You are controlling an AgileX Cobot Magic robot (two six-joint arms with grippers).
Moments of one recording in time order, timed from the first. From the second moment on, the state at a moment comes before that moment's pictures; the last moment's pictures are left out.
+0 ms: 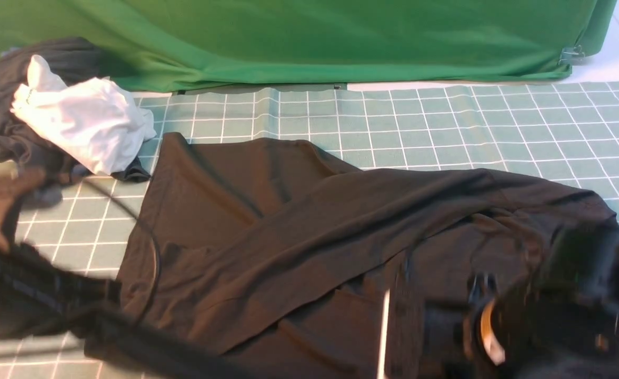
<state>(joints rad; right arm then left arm) 0.90 1.48 -0.85 -0.01 0.78 -0.47 -0.14 1.07 -0.77 -0.09 0.99 -0.19</state>
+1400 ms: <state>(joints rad) 0.42 2.21 -1.82 -0.01 0.74 -0.57 0.01 2.14 -1.82 -0.07 0.93 -0.20</state>
